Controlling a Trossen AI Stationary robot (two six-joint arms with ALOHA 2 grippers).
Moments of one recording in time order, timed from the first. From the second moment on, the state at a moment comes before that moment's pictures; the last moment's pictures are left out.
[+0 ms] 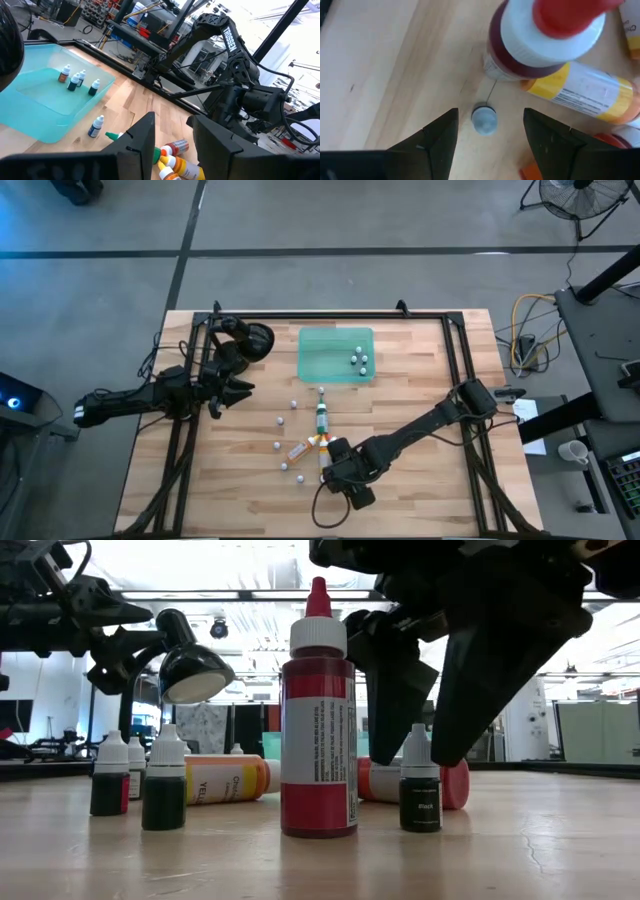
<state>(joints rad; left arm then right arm) 0.14 0.05 0.01 0.04 0.13 -0.55 0.46 2.09 1.54 -0.66 0.00 0.08</state>
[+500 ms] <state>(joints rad) 0.14 0.05 0.01 0.04 0.13 -0.55 0.46 2.09 1.54 -0.65 -0.03 0.12</state>
